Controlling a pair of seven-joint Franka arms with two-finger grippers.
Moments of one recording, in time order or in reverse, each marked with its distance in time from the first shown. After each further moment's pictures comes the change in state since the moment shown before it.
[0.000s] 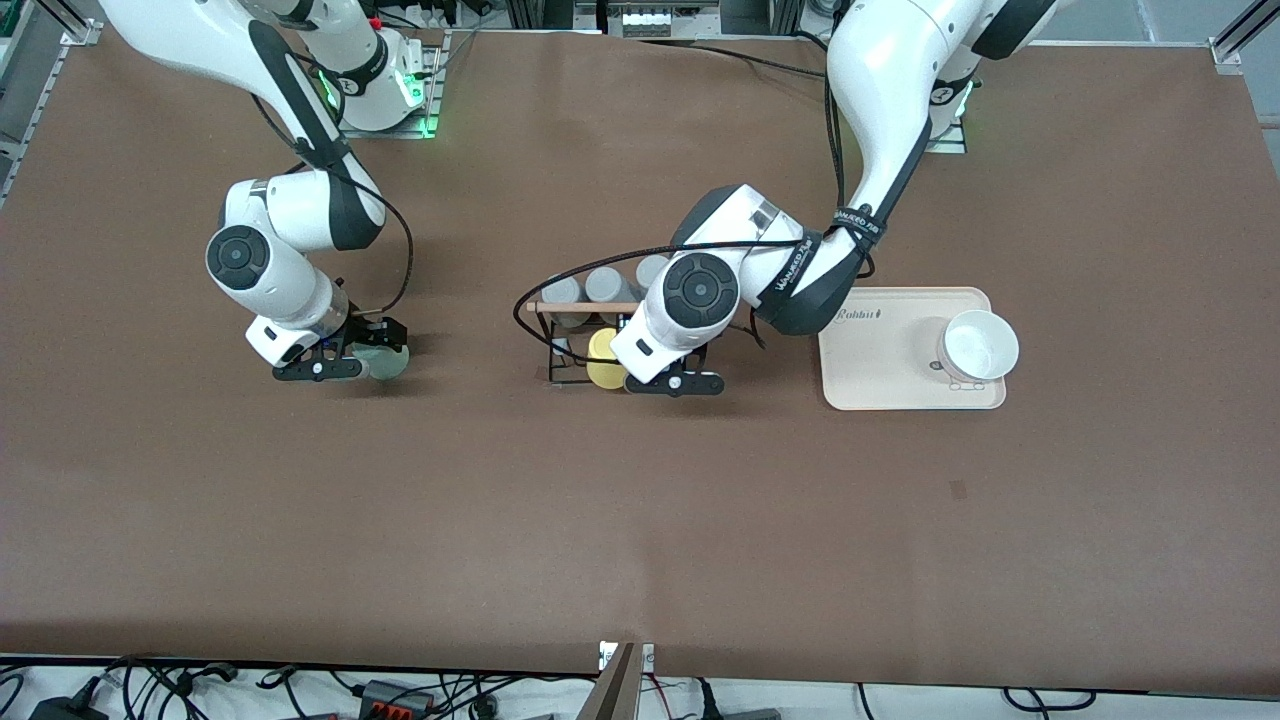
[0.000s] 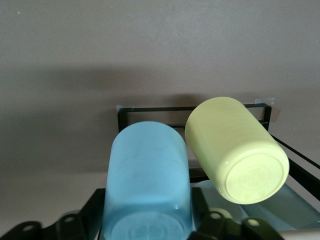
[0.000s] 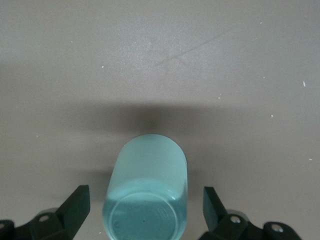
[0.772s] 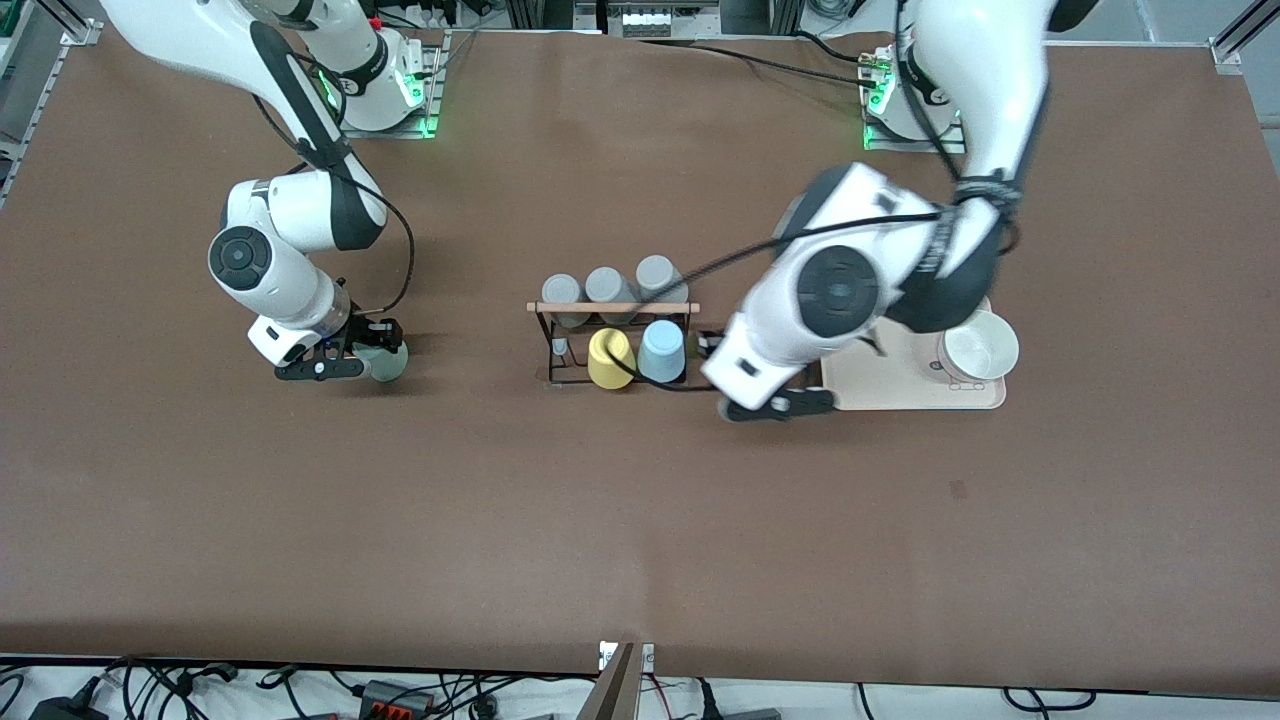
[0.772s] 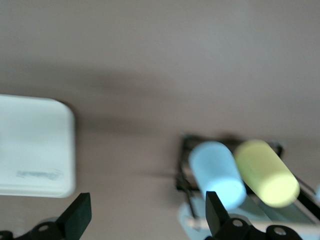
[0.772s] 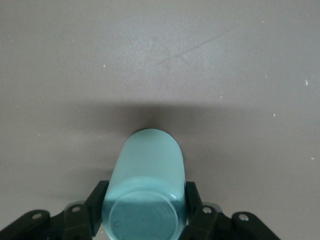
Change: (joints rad) left arm 0.192 -0.152 0.031 0.049 0.065 -0.169 0.004; right arm 0.002 -0.007 0.000 0.005 0.004 -0.007 0.001
